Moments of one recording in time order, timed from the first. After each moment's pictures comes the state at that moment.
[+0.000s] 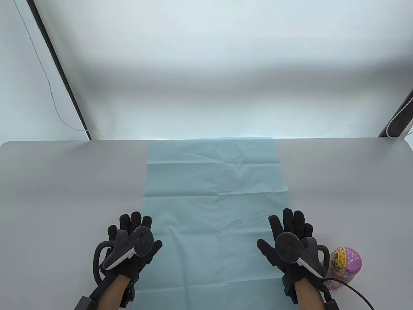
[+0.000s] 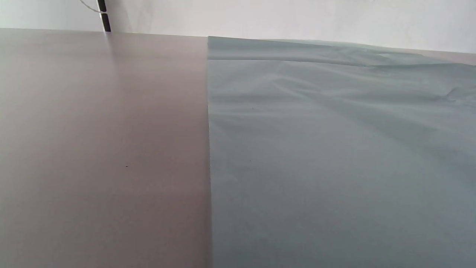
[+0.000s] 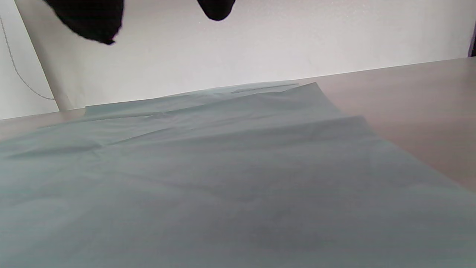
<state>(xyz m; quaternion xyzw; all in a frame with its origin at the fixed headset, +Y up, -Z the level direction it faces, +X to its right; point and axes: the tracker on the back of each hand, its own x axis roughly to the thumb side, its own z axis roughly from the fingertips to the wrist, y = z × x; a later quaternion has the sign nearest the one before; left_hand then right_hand) -0.218 -0.723 -0.306 -0.15 -0.04 0.02 0.99 0.207 -0.725 -0.299 0.05 0.01 0.99 0.09</state>
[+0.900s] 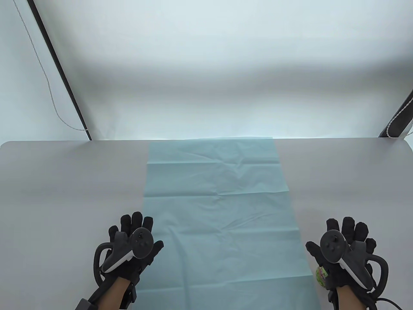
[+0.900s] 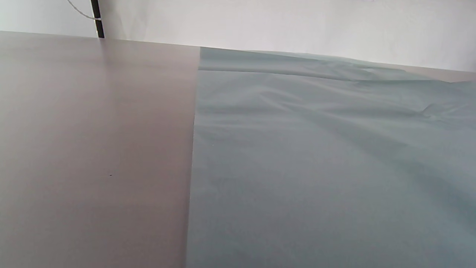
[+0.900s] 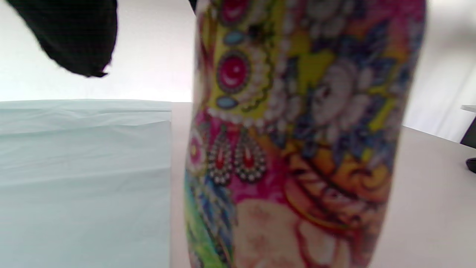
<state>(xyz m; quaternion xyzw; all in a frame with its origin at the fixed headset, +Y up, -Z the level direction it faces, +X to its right) -0.216 -0.719 -0.300 -0.13 -0.06 0.04 0.99 0.296 -0.667 -0.263 -0.15 0.02 0.99 -0.02</state>
